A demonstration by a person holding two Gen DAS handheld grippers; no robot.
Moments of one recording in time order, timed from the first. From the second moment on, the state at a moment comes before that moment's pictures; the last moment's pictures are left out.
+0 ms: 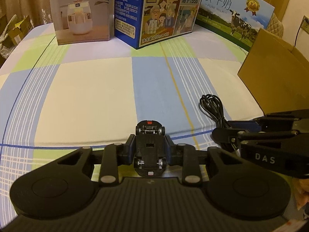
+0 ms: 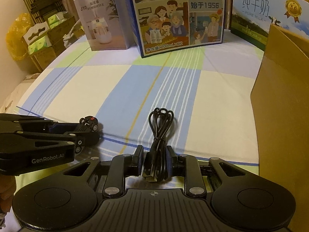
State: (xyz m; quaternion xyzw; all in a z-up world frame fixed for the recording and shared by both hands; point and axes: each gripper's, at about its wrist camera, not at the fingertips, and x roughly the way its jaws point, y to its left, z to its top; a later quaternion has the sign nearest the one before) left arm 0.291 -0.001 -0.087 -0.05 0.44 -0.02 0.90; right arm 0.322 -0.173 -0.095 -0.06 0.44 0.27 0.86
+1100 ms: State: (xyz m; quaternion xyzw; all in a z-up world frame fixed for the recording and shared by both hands) left arm 0.162 -0.029 -0.002 -0.11 0.39 -0.02 0.91; right arm 0.195 -0.208 -0.017 0.01 0.41 0.23 0.88
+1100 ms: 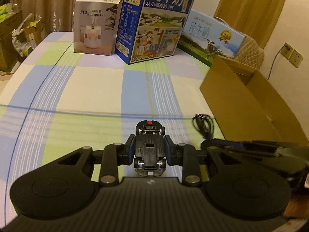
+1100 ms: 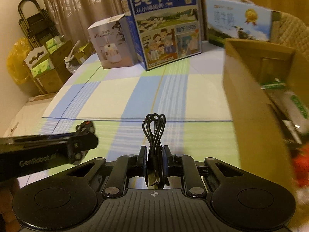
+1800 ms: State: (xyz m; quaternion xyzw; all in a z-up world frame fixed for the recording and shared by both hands) left arm 0.034 -0.085 0.062 -0.11 0.37 -0.02 0.92; right arm 0.062 -0.276 0.052 0.03 0.37 0.22 0.90
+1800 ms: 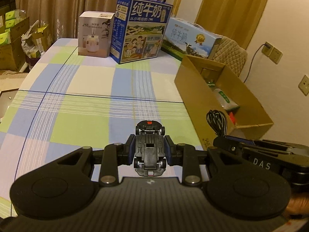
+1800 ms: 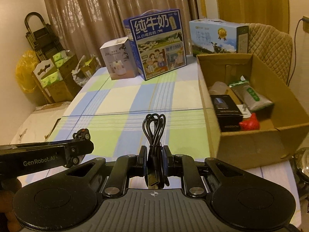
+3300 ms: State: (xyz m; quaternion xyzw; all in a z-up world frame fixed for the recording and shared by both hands) left arm 0.046 -0.192 0.080 -0.08 0.37 -0.09 0.92; right arm 0.045 -0.403 0.084 0.05 0.34 0.13 0.93
